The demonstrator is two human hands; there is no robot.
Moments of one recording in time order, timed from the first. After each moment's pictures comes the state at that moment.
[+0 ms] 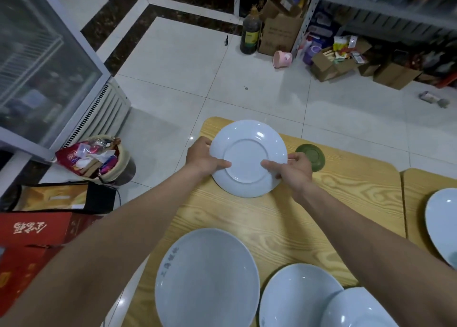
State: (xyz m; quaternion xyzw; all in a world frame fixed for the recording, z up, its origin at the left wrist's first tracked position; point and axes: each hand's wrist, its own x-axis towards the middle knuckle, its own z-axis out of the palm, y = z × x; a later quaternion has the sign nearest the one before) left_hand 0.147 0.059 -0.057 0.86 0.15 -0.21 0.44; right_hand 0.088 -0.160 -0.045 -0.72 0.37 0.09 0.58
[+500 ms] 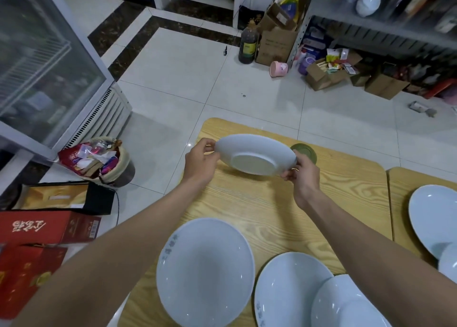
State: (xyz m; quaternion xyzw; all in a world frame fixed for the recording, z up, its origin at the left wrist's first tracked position) left_hand 0.092 0.057 -0.031 0.79 0.13 -0.08 0.60; right_hand 0.055 -0.172 -0.031 -0.60 0.39 -0.02 0.70
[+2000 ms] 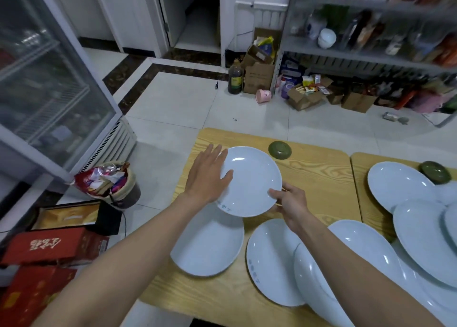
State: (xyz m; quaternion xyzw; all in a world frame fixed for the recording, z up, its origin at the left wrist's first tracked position) left_hand -0.026 0.046 0.028 0.97 -0.18 0.00 0.17; right_hand -0.106 -0.162 0.006 -0.60 0.34 0.05 0.72
